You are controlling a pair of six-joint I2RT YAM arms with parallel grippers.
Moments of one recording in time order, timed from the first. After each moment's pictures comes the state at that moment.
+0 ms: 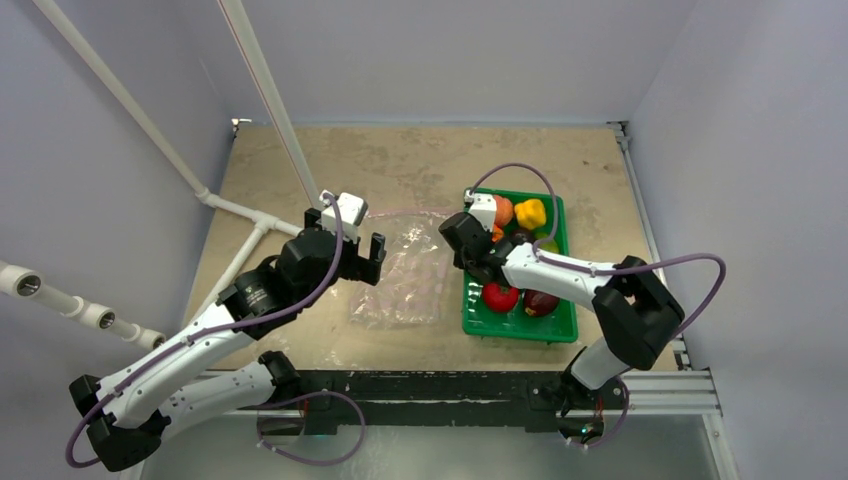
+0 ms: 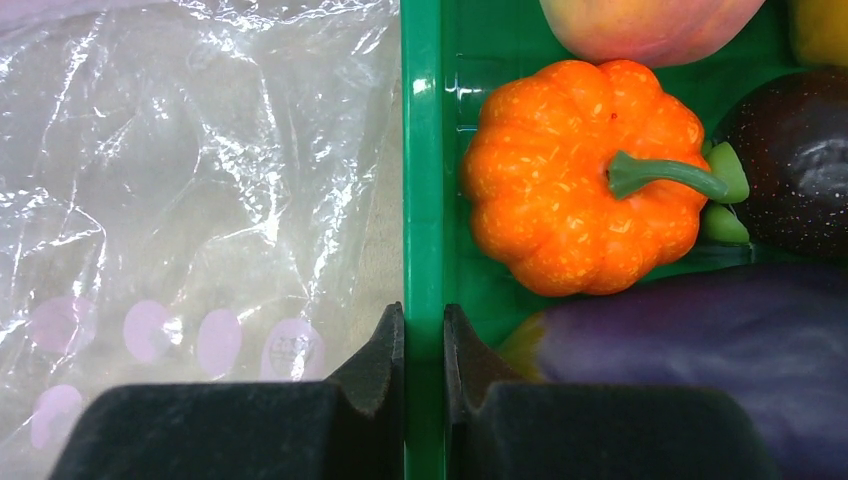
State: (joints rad) left arm -0.87 0.83 0.90 -0.52 -0.42 -0.22; right arm 0.80 1.56 0.94 -0.29 0.55 0.73
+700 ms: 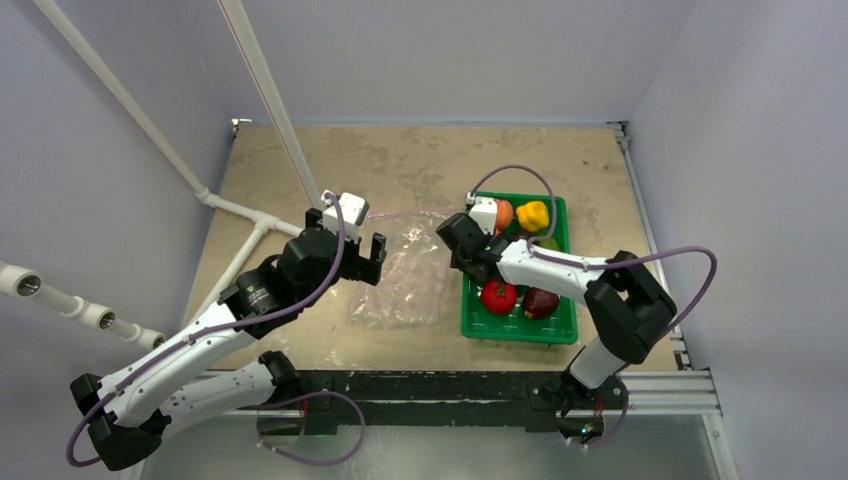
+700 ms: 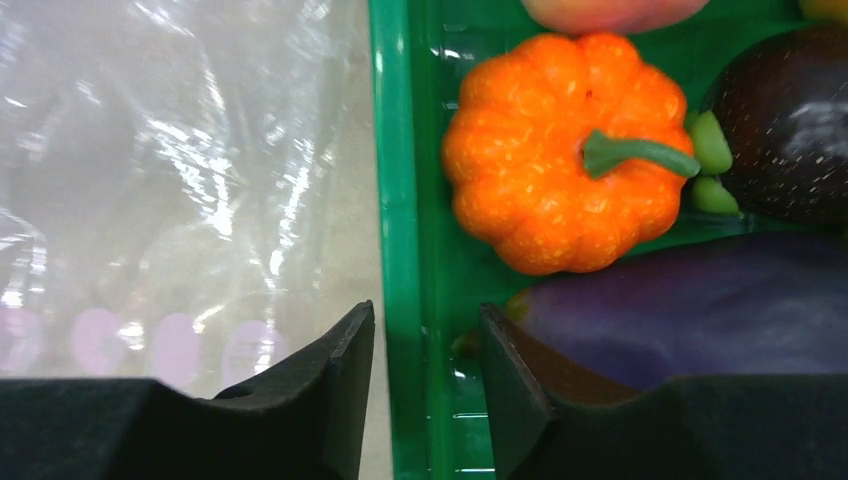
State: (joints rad) left arm -0.87 0.84 0.90 -0.52 -0.42 -0.22; right arm 0.80 1.62 0.96 -0.36 0.56 0.79
